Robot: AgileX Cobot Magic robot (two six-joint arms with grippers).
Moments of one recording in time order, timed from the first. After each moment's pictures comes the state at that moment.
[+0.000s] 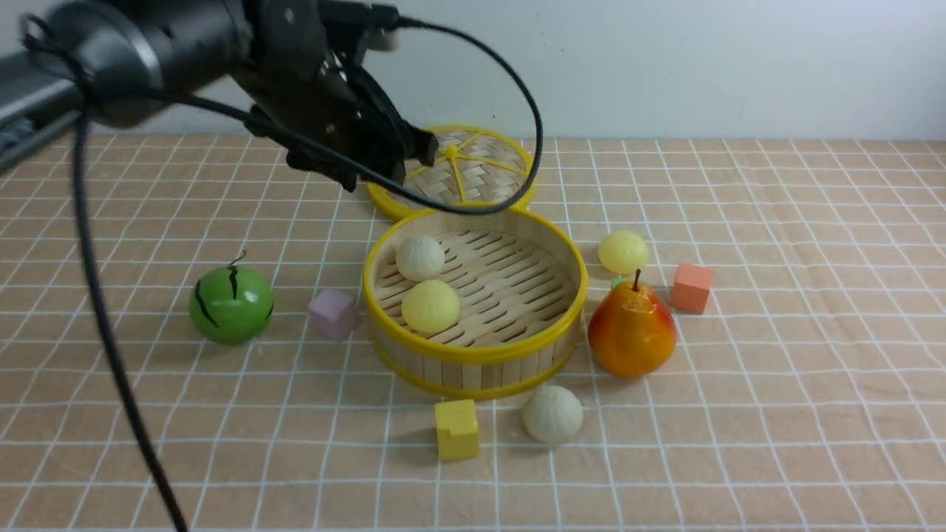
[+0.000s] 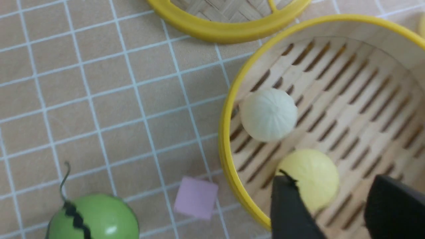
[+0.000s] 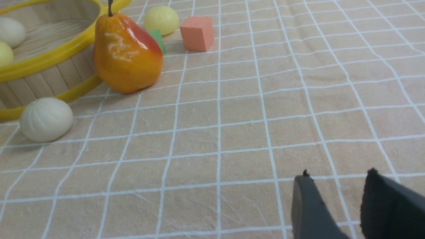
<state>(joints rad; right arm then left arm) -0.02 -0.01 0.02 0.15 0.39 -0.02 -0.38 1.83 -1.80 0.02 0.93 -0.10</state>
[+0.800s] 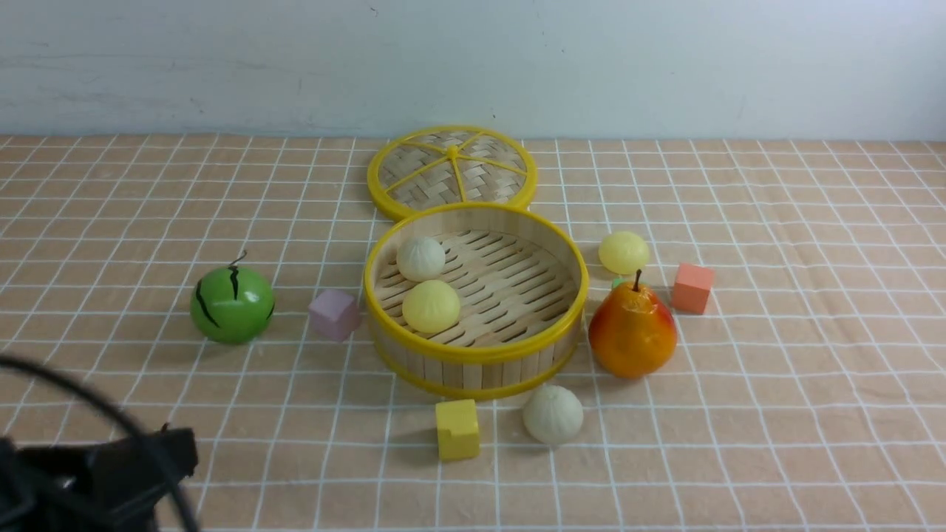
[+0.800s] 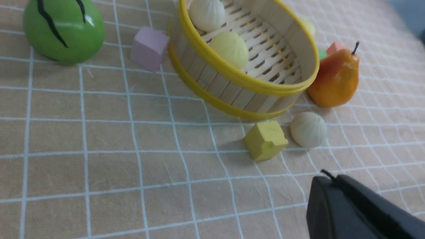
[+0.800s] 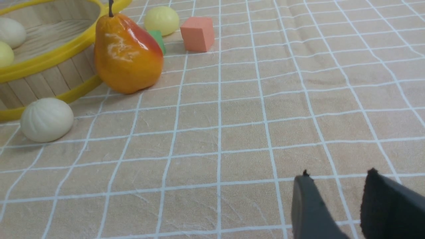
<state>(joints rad) -0.02 -0.01 0.02 0.15 0.39 -0.02 -0.39 0.53 -0.33 -0.35 0.25 -0.10</state>
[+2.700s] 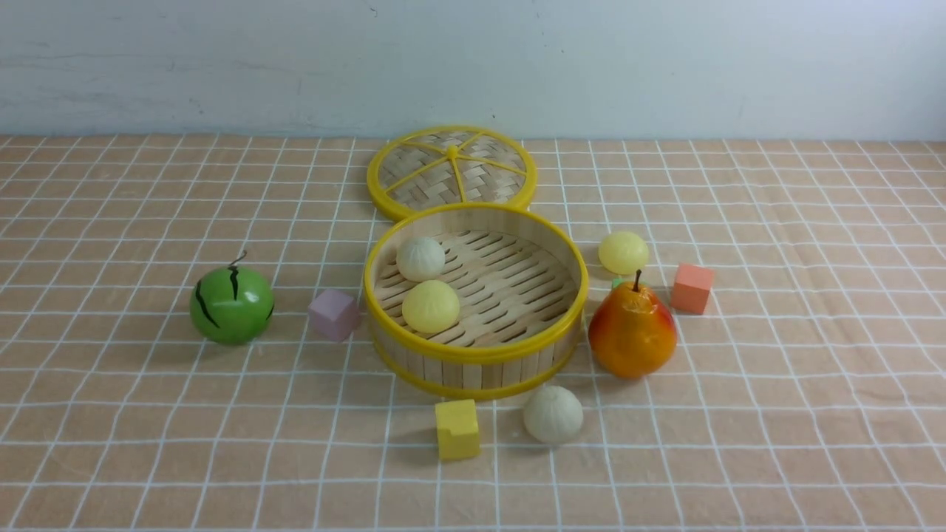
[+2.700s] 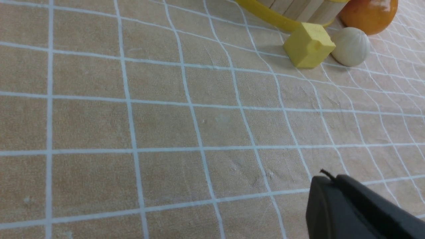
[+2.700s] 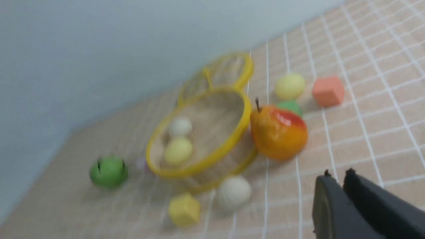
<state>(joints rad) -0.01 0.31 -0.40 0.67 0.54 -0.14 -0.39 0.18 0.03 -0.37 0.30 -0.11</state>
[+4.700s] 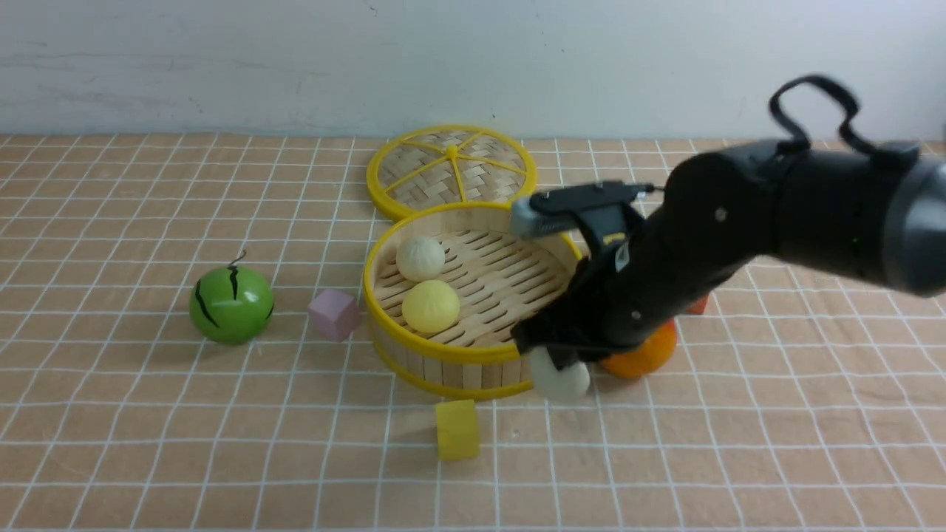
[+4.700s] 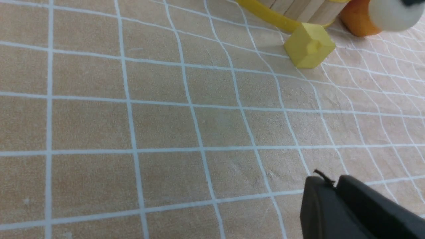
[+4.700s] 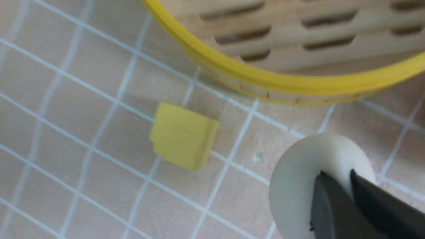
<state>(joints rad) 0.55 1.75 -1.36 0.19 0.69 0.02 -0.39 0.18 0.03 -0.37 0.30 -0.11</state>
